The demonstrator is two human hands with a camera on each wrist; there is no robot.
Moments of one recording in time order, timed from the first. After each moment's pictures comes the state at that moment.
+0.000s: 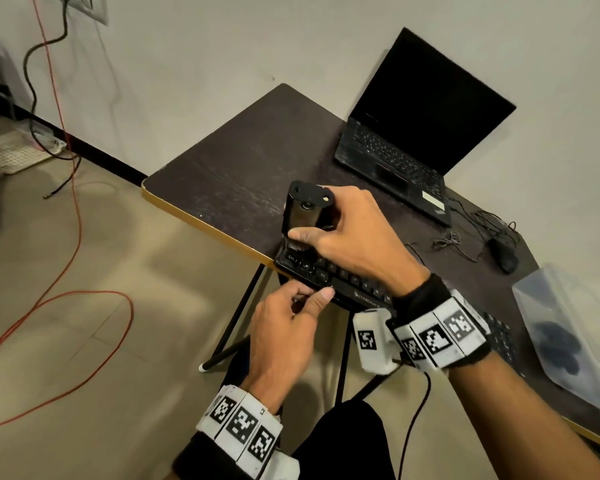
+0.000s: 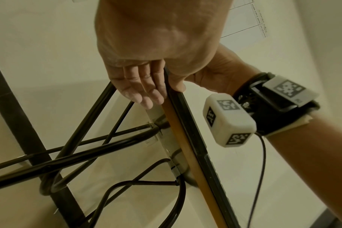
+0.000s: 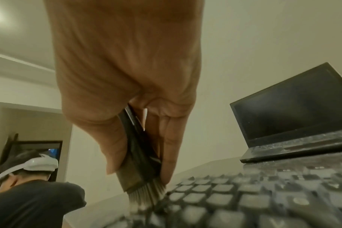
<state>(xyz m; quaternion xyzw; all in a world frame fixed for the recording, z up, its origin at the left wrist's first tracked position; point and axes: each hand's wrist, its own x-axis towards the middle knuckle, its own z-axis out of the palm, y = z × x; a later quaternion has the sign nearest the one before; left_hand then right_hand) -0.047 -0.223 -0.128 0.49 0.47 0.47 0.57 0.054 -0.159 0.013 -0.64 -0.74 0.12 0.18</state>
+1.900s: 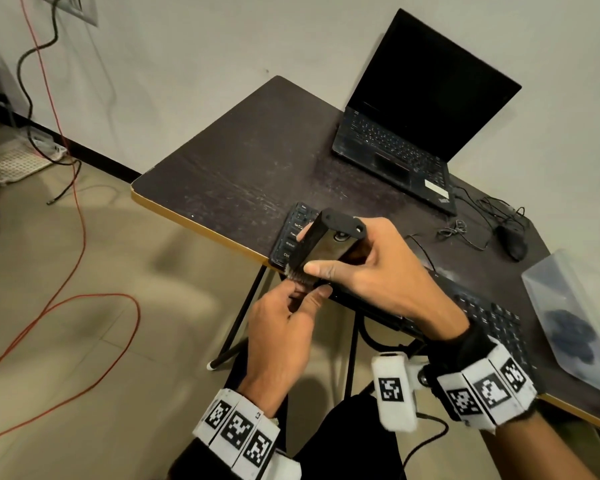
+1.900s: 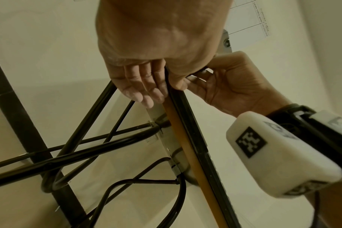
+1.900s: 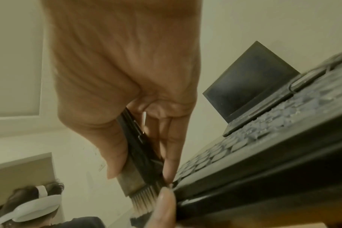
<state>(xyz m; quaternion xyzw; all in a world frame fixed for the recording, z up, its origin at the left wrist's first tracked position) -0.045 -0.221 -0.132 0.49 0.45 0.50 0.56 0.086 -0.203 -0.001 -0.60 -0.70 0.28 0.29</state>
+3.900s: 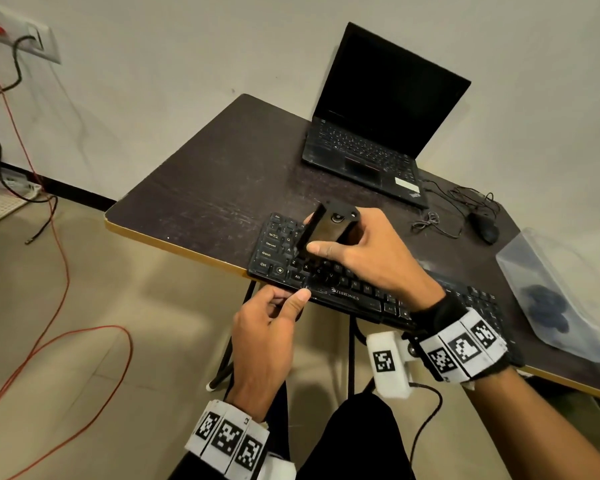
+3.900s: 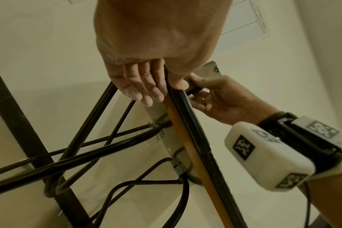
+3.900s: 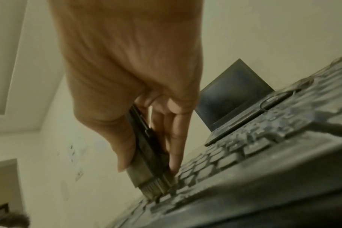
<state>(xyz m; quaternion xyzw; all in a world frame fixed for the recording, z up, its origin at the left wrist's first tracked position) -0.048 -0.223 -0.128 0.49 0.45 0.50 0.56 0.118 -0.194 -0.006 -0.67 -0.64 0.21 0.31</state>
